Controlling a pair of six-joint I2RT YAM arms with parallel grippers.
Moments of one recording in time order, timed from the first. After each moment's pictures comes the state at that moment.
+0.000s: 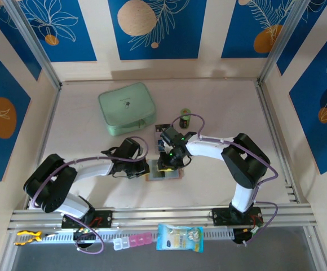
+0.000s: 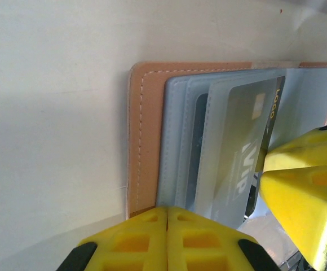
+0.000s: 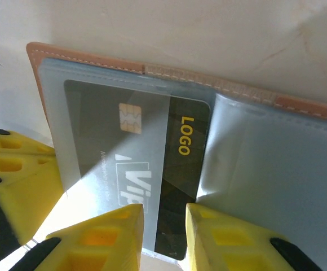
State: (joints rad) left arm -0.67 1.47 0.61 -0.20 0.39 -0.91; right arm 0.78 1.78 1.04 -0.55 -0.39 0.68
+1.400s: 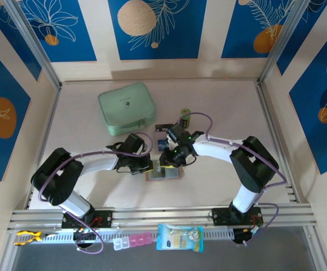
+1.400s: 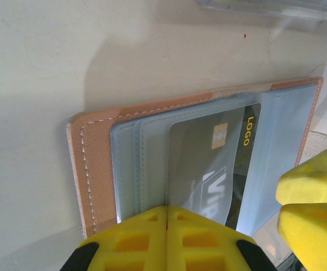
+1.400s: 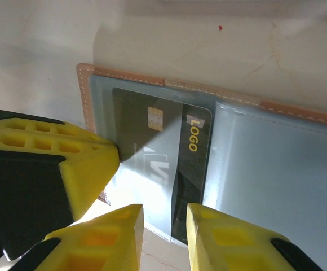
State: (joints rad) left arm -0.68 1.56 0.70 -0.20 0.41 -0.88; right arm 0.73 1.69 0.98 -0.49 -0.45 0.71
